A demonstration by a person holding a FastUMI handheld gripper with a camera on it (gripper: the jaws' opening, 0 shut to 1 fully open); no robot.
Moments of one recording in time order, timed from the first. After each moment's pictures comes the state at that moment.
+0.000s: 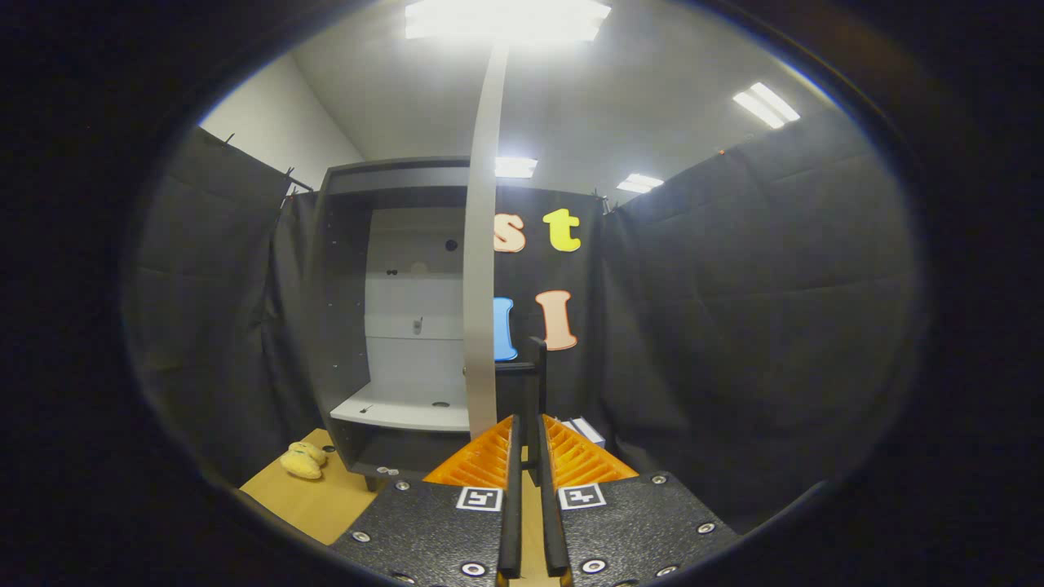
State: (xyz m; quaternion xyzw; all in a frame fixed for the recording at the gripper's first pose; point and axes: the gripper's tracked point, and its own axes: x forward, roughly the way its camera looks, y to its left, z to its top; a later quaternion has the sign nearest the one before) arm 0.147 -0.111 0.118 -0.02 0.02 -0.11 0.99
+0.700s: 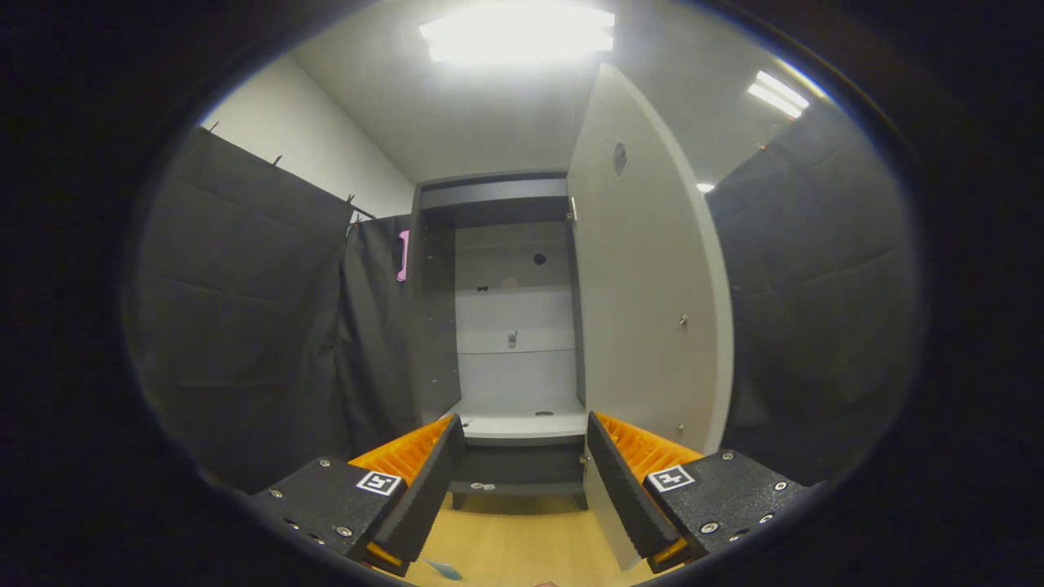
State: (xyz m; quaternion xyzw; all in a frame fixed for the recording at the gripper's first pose) arm 0.159 0.052 0.046 0.02 -0.01 0.02 1.00
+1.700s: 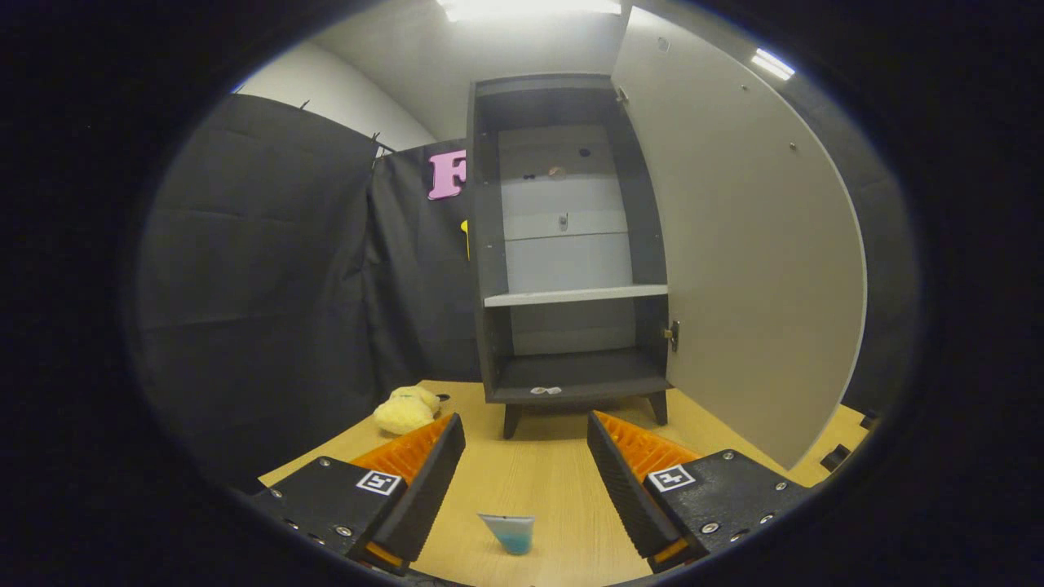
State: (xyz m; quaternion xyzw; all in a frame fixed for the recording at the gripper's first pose) arm 0.168 0.172 -0.207 0.02 0.09 0.05 0.99
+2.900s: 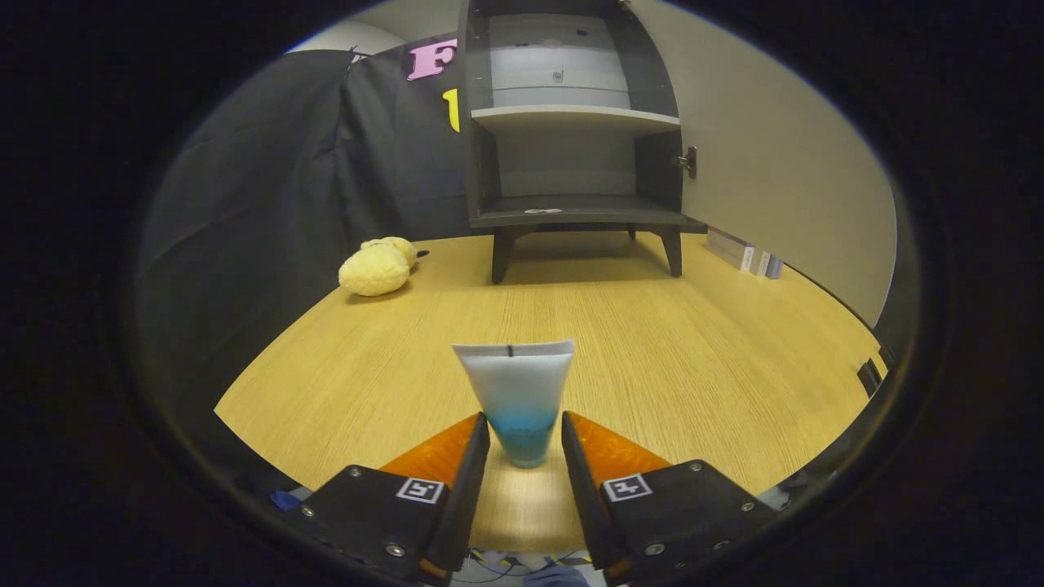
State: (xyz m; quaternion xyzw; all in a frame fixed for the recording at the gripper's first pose) arm 0.151 0.187 -0.389 0.00 0.31 0.02 0.95
